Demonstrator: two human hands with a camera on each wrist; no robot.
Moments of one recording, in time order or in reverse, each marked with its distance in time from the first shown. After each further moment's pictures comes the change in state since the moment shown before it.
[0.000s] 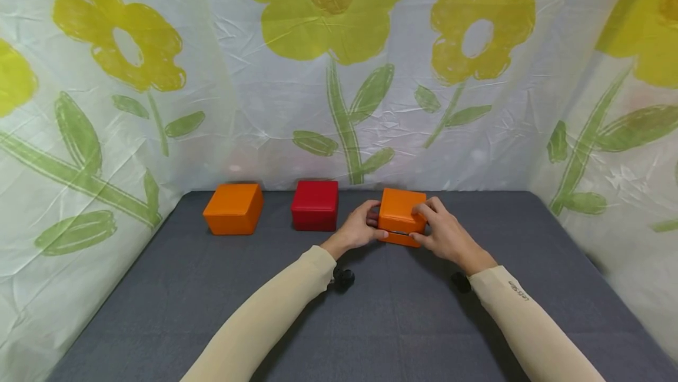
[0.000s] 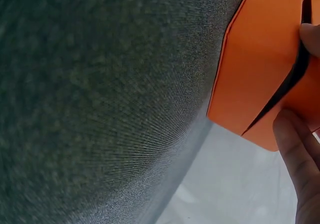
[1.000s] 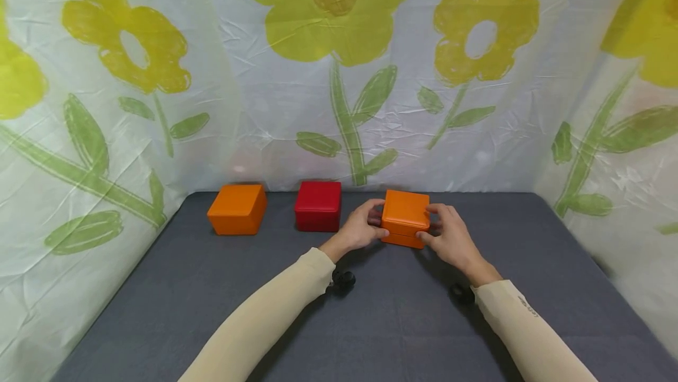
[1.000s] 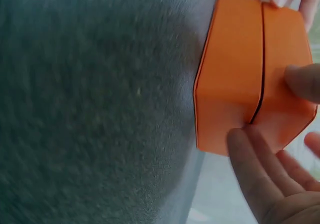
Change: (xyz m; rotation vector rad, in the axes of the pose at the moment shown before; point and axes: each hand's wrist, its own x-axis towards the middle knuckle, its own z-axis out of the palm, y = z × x) left_hand -0.012 0.012 -0.006 -0.028 0.005 0.034; right_hand -0.014 -0.008 0.000 0.259 0.021 0.287
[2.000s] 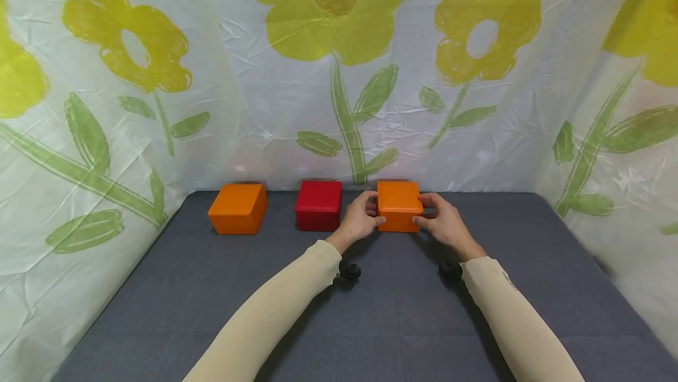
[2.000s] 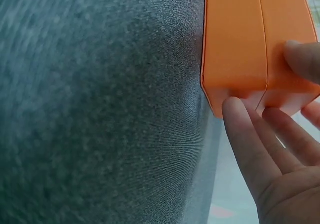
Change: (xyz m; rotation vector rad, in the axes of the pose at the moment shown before) left_hand 0.015 0.003 -0.001 -0.016 0.165 -0.059; right_hand 0.042 0.014 0.003 0.188 -0.101 0.140
